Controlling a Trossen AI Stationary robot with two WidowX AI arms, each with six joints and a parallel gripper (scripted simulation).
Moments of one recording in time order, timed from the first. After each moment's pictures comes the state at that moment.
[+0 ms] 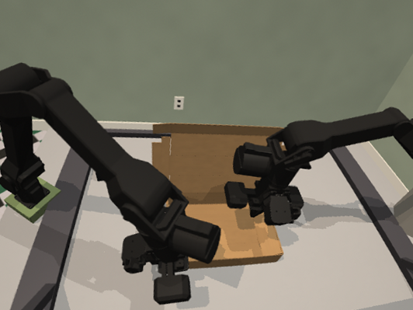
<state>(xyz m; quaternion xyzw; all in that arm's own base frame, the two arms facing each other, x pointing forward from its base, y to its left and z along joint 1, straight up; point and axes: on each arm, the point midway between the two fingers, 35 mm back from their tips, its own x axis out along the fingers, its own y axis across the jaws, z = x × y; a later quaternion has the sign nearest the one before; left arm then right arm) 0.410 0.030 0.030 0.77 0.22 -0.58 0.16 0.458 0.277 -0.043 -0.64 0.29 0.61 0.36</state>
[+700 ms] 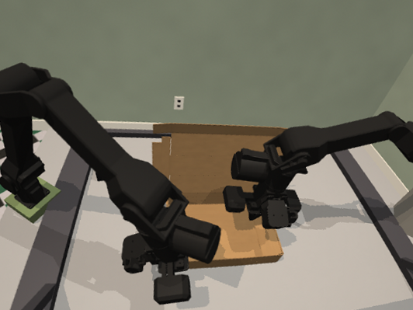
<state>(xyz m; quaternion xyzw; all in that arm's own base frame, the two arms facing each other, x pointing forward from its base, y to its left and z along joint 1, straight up) 0.410 0.030 0.030 0.77 0.22 -0.58 0.16 0.457 0.277 -0.058 -0.64 0.30 0.61 0.36</state>
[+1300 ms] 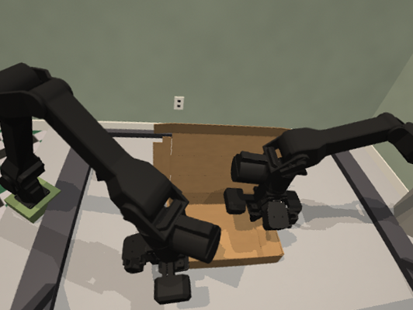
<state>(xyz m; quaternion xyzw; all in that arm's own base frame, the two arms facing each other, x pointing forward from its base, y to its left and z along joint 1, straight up) 0.410 0.031 0.030 0.77 0.22 -0.58 0.16 0.454 0.276 -0.063 -0.64 0.30 0.61 0.35</state>
